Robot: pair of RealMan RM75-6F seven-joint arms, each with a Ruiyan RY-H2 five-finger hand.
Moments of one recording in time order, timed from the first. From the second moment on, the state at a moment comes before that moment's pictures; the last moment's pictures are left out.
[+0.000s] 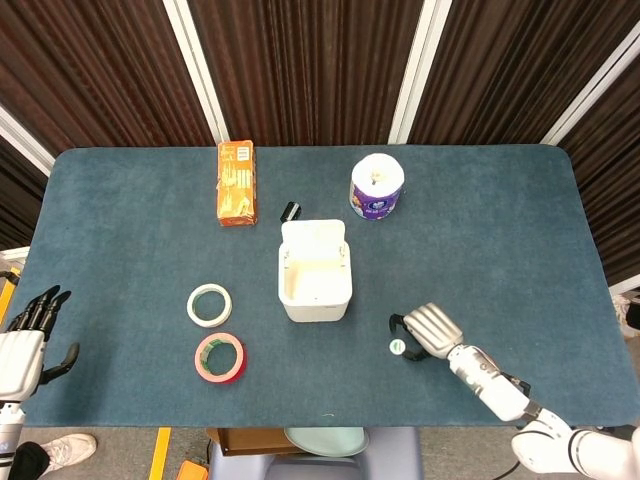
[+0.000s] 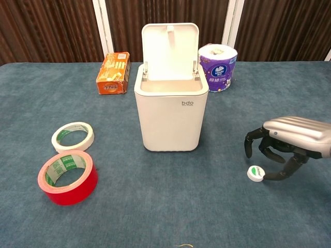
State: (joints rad) left arm -0.12 -1.17 -0.05 -1.52 1.47 1.46 -0.01; right arm 0.55 -1.50 -0.01 -1.26 -1.60 0.94 0.10
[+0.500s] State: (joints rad) left arm -0.12 -1.17 -0.05 -1.52 1.47 1.46 -0.02; right arm 0.58 -1.52 -0.03 -1.23 -1.60 0.93 0.14
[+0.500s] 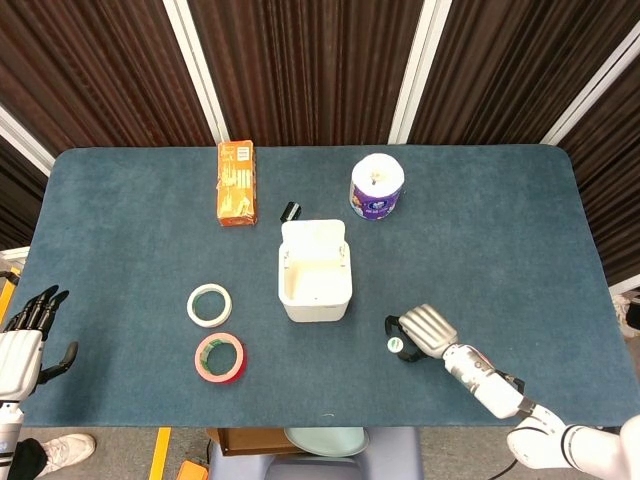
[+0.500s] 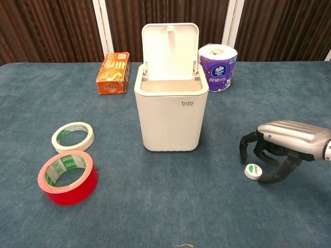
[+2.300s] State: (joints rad) left arm -0.13 -1.16 -0.05 -1.53 1.46 1.42 0.00; right arm 0.69 -1.34 0.25 -1.73 -1.41 1.11 -0.27
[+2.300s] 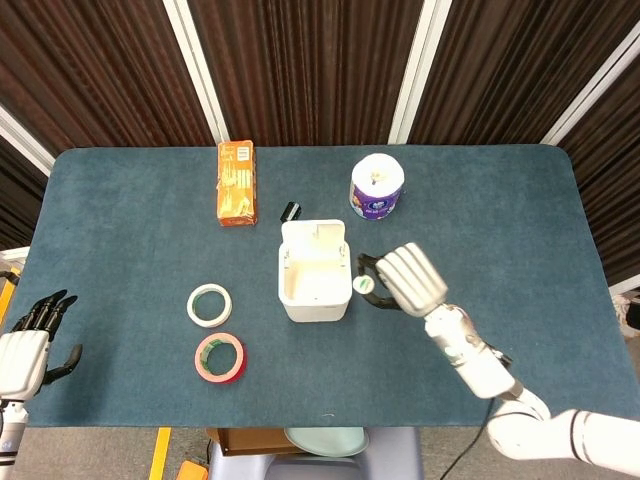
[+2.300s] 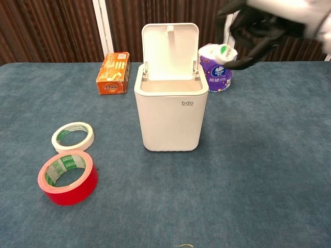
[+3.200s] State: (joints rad) left arm -0.13 -1.16 -0.04 -1.54 1.47 1.42 0.01; right arm 0.77 -1.44 0.26 -1.60 -1.35 1.07 -0.20
